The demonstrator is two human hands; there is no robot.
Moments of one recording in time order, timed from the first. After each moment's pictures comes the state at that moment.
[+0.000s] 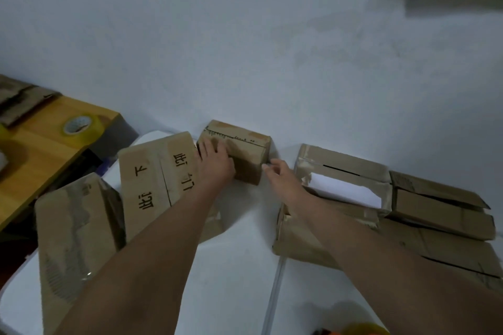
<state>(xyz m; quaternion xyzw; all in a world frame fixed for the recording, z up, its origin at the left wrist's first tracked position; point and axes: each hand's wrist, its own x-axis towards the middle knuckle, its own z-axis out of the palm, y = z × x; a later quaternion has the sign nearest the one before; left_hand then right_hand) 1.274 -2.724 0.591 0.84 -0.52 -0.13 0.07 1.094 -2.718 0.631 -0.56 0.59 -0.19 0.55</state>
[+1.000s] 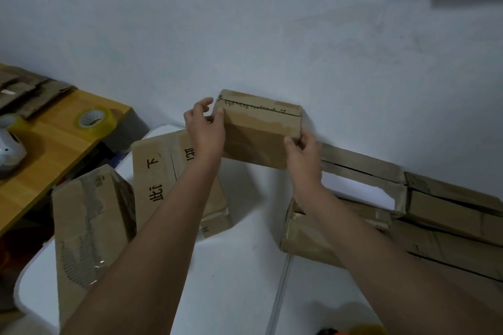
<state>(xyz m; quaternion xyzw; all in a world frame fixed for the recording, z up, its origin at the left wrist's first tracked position) 1.283 -2.720 0.677 0.74 -0.30 -0.19 0.57 1.107 -2.722 0.664 -0.48 0.56 -0.45 0.50</state>
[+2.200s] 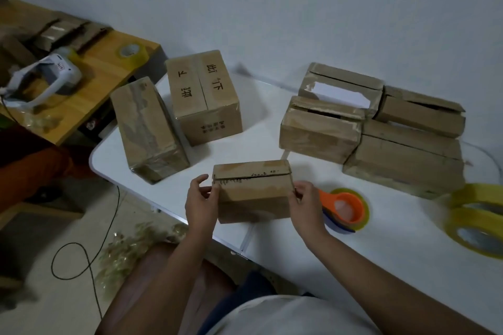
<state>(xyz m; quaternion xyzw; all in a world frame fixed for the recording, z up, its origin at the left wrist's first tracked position) 1.156 -2.327 0.588 0.82 -0.19 -0.28 0.47 0.960 -2.409 0.589 -0.61 0.59 -0.26 0.46</state>
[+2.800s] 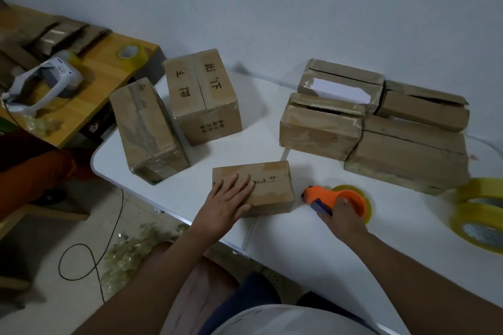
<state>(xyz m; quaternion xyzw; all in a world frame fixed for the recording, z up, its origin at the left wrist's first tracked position) 1.167 -2.331 0.564 0.67 -0.73 -0.13 0.01 0.872 -2.445 0.544 -0.70 0.63 0.10 0.33</state>
